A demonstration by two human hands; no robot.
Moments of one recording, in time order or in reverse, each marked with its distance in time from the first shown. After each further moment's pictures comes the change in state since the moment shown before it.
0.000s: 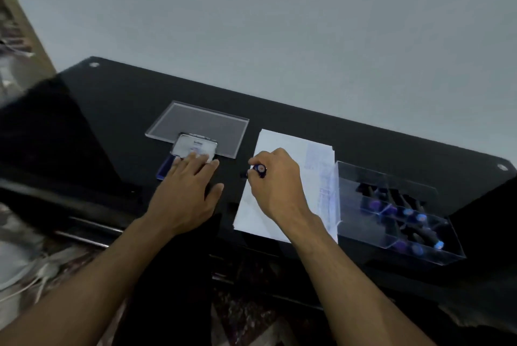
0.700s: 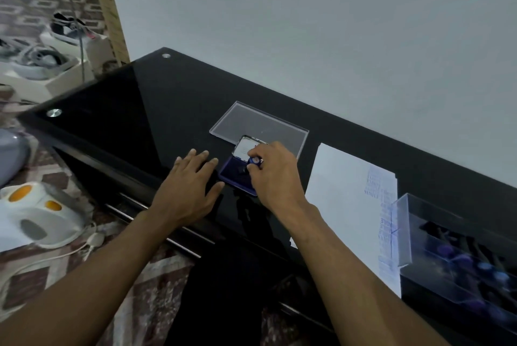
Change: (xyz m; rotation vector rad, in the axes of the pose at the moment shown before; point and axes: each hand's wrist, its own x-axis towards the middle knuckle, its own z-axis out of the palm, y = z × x) left_hand -0.028 -0.120 -0.001 0.028 -0.022 -0.223; right_hand 0.041 -0.089 0.084 -0.063 -0.139 -0.189
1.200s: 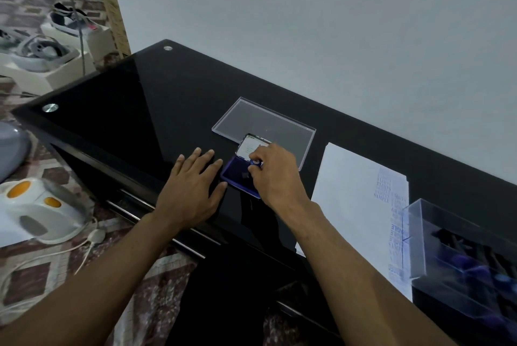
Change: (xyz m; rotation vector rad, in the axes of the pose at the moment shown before) left_hand 0.011 -0.004 0.020 0.034 0.038 0.009; right_hand 0.023 0.008 0.014 -0.099 -0.172 0.009
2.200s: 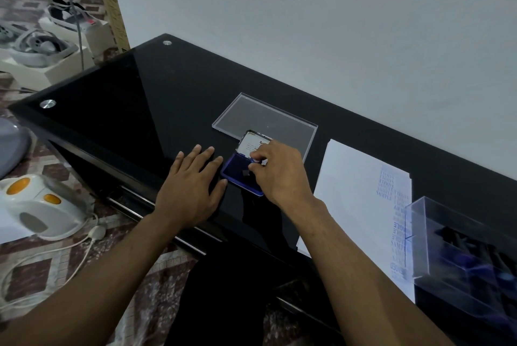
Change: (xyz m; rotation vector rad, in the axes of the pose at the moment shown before) left_hand -0.002 0.001 0.003 0.020 0.038 -0.013; right_hand -0.002 0.003 -0.003 0.045 0.000 0.014
